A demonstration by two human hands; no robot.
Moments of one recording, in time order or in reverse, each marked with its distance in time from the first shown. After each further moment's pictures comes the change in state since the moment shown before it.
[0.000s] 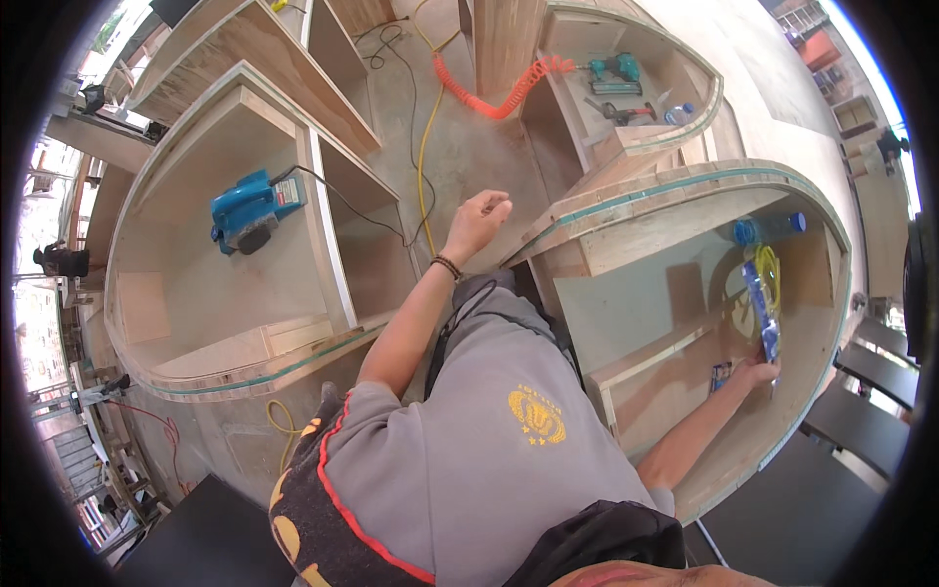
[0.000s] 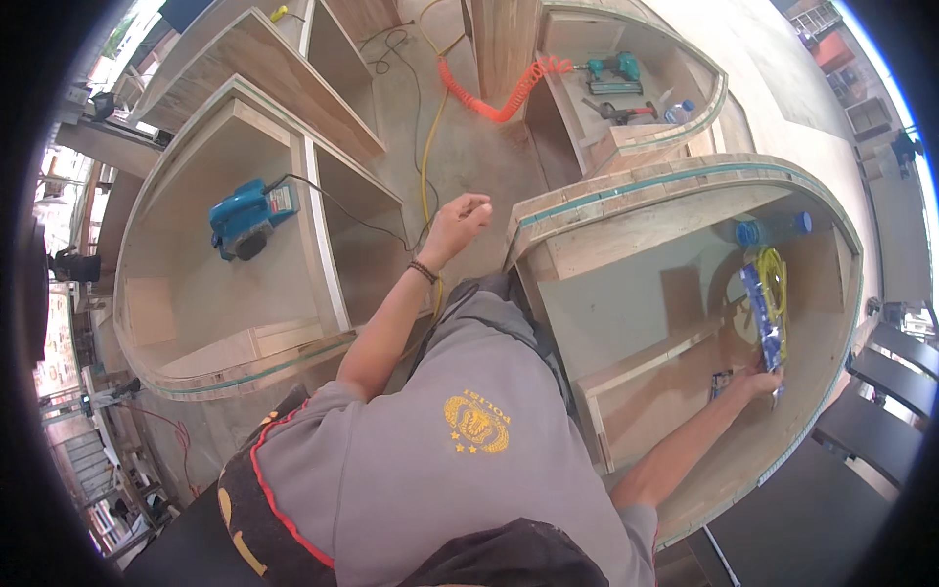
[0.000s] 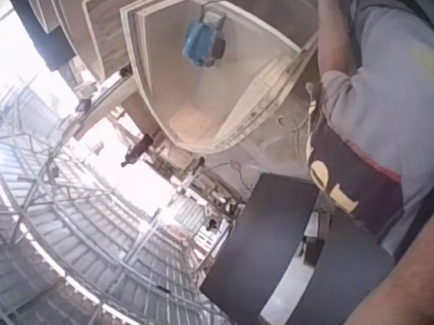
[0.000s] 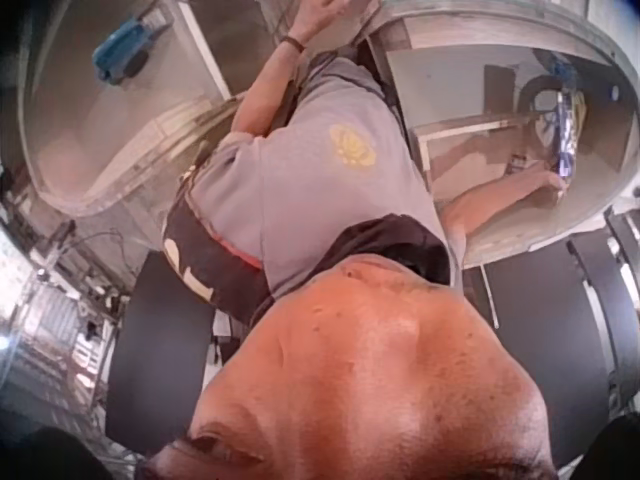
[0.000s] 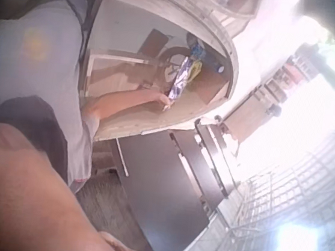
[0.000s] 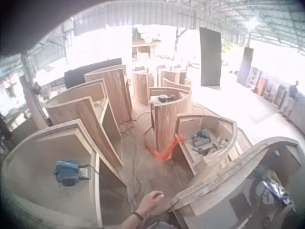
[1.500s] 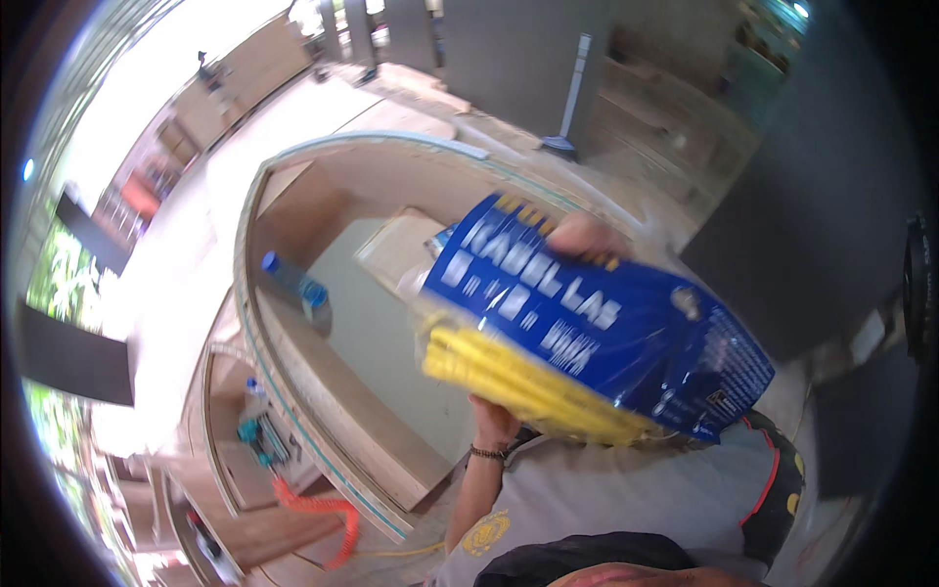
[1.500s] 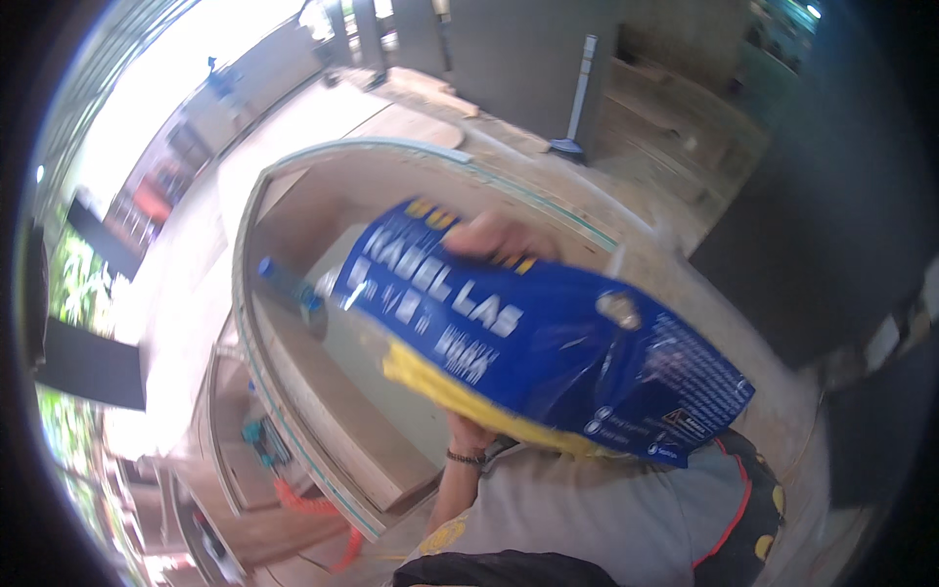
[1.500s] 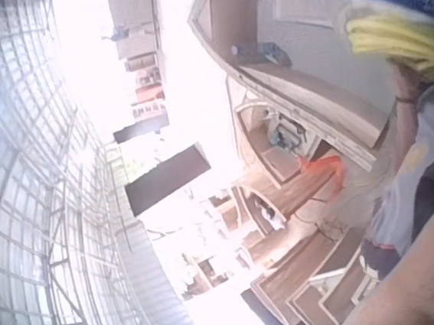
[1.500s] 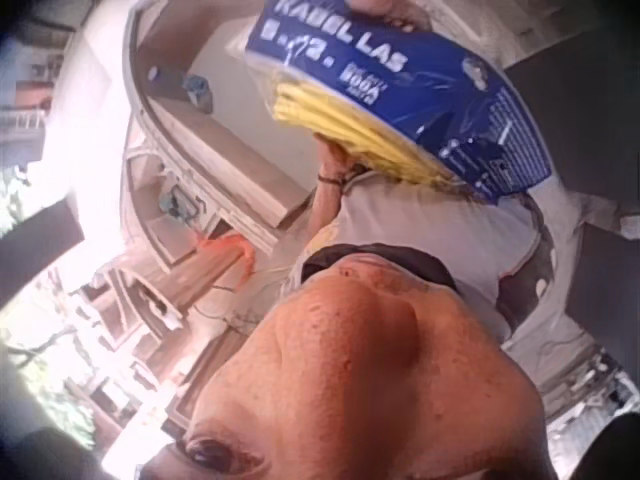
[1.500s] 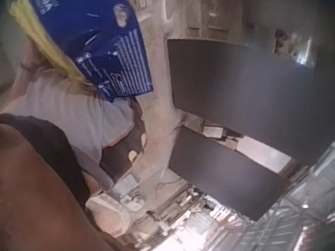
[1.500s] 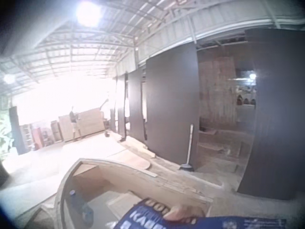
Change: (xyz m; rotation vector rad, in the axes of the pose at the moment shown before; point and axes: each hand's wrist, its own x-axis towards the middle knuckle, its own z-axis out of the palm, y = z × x) left_hand -0.119 0.055 0.193 -0.377 -1.892 -0.814; right_hand -0.384 -0.235 0.010 0.167 -0.376 -0.810
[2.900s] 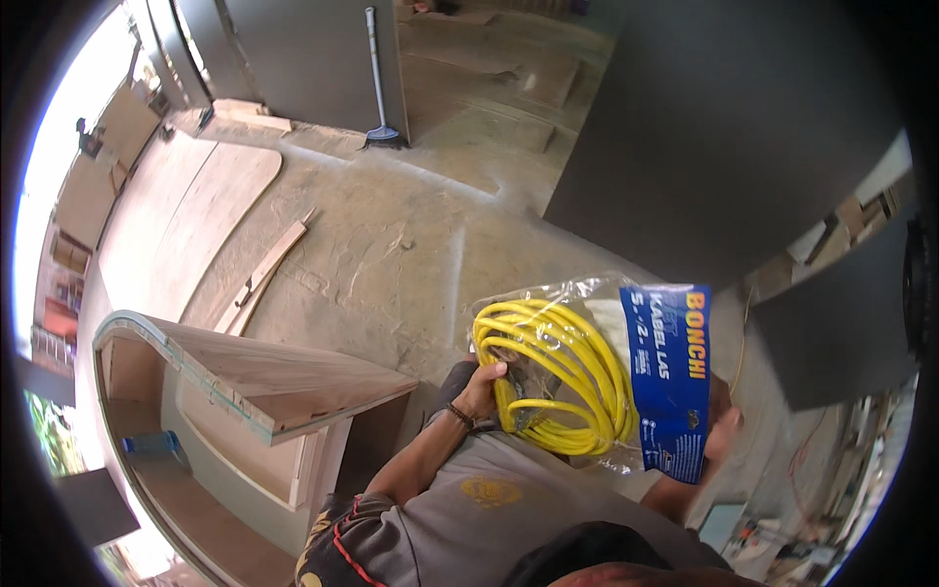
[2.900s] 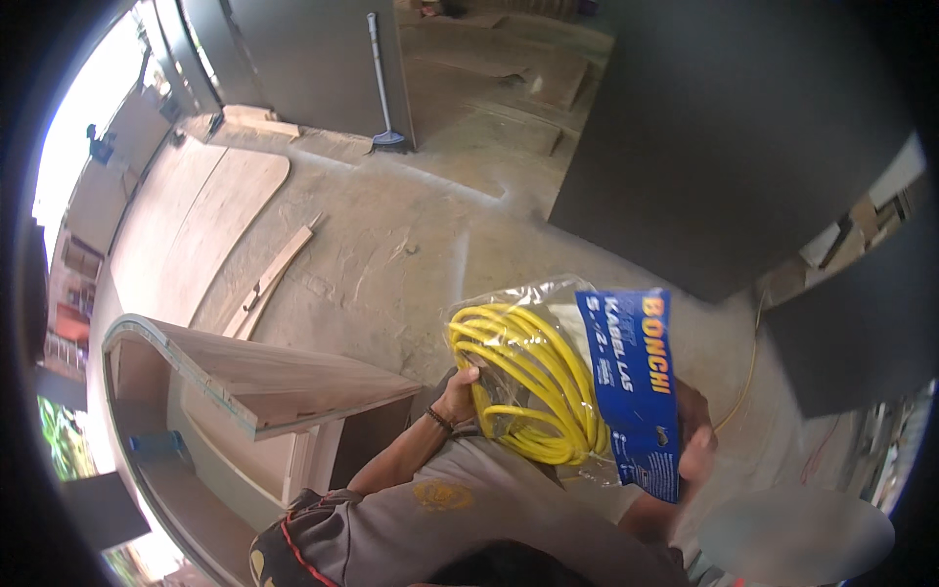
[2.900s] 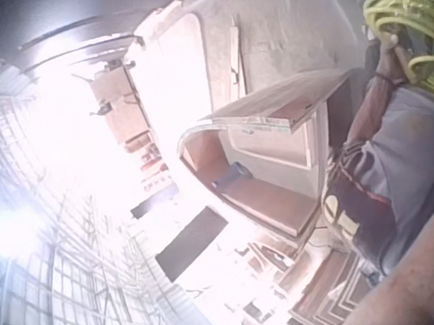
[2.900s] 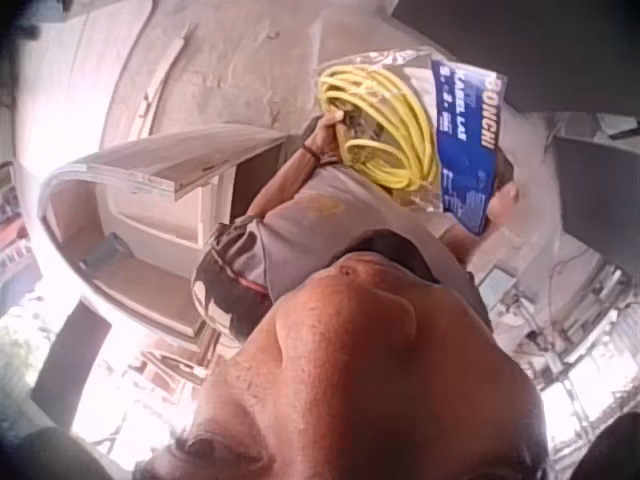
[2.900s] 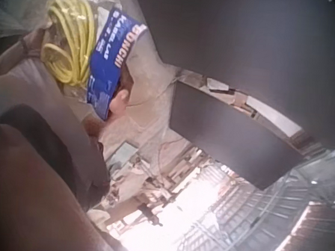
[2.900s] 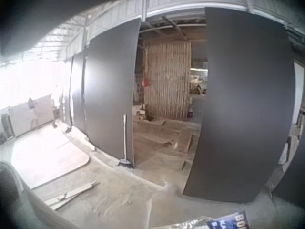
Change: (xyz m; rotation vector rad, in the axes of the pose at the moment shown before) left_hand 0.290 -0.344 0.169 0.026 -0.273 -0.880; right_hand -0.328 -0.340 -0.179 -0.741 1.245 0.218
